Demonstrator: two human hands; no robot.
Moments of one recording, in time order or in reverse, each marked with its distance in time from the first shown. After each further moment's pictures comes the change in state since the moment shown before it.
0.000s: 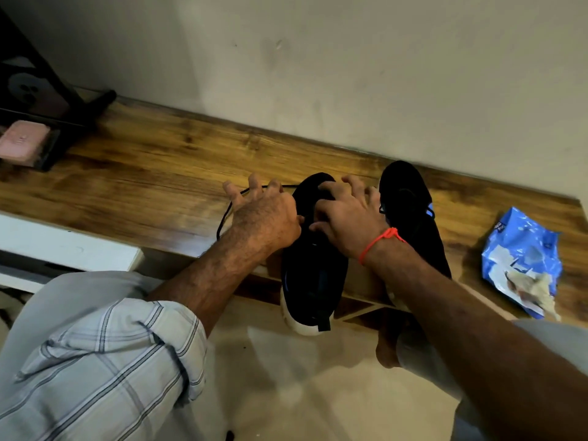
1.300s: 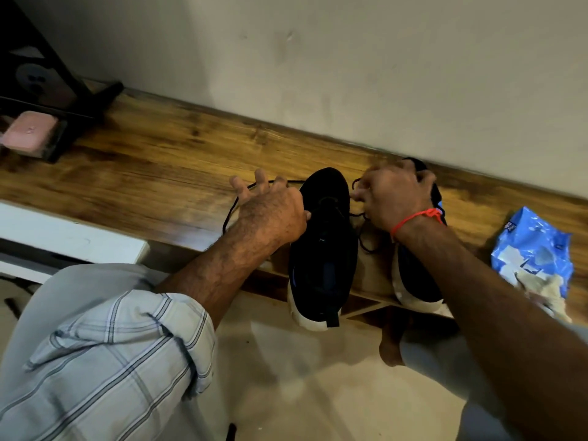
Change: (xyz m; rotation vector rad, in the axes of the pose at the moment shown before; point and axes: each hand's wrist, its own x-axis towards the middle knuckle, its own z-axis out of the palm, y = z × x) left_hand 0.003 -0.004 0.003 -0.021 0.015 -0.018; right_hand 0.009 0.039 -0.017 0.027 0.110 0.310
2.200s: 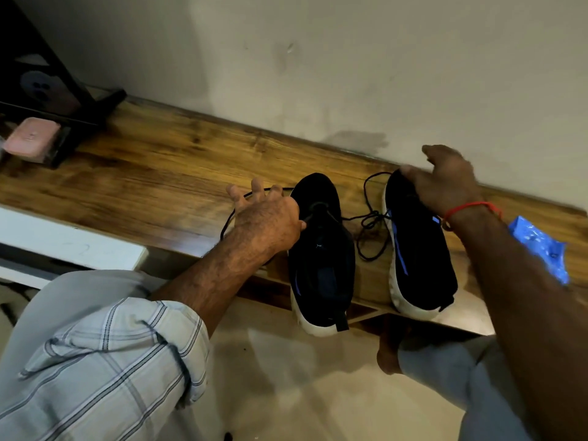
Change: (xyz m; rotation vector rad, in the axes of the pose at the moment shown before) left_hand -0.001 -0.002 -0.001 -0.005 -0.037 -0.006; right_hand 0.027 0.068 -0.017 0.427 0.133 0.195
